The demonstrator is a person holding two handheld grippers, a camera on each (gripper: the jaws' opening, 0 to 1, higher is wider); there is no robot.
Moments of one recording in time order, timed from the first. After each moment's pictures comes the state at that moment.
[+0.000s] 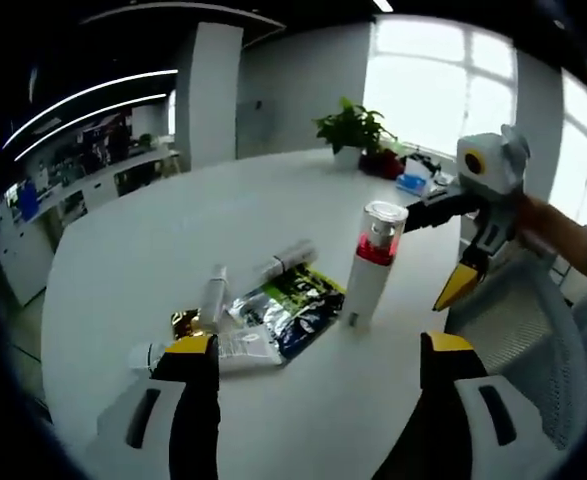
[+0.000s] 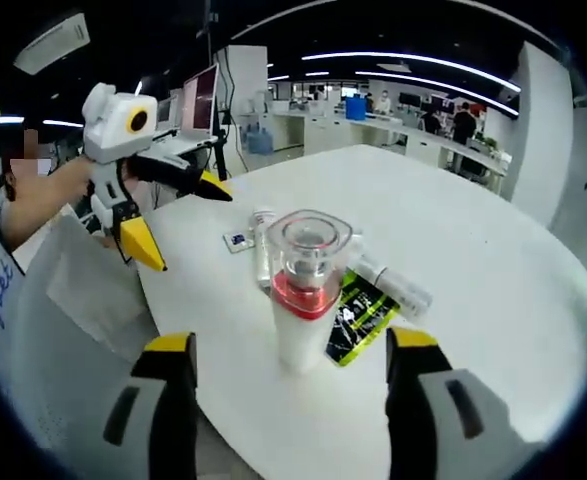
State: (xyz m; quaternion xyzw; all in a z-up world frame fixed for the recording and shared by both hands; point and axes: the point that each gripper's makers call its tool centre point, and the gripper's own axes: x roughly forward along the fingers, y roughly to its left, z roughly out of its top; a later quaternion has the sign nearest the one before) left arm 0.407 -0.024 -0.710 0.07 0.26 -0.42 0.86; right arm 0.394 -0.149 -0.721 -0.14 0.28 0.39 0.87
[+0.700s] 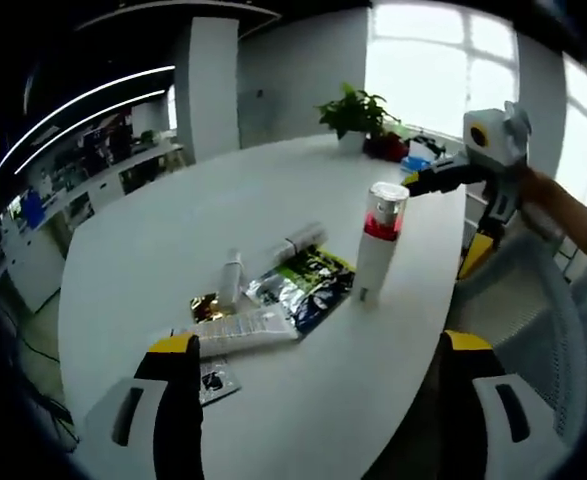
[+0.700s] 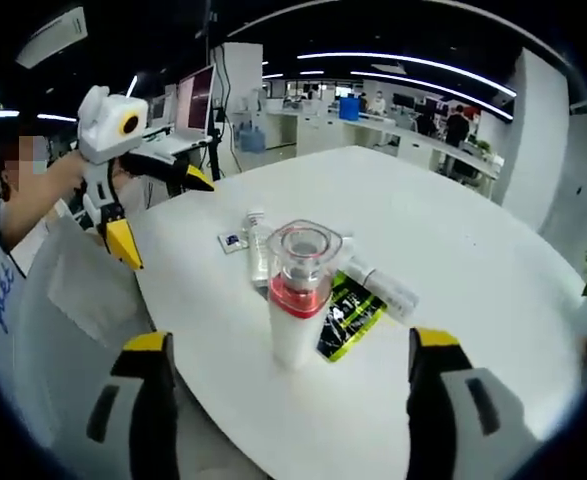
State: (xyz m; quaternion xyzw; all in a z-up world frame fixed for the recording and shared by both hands) left arm 0.399 0.000 -0.709 0.11 0.28 -0.41 0.86; right arm 0.391 -0.157 -0.710 -0.15 0.28 0.36 0.88
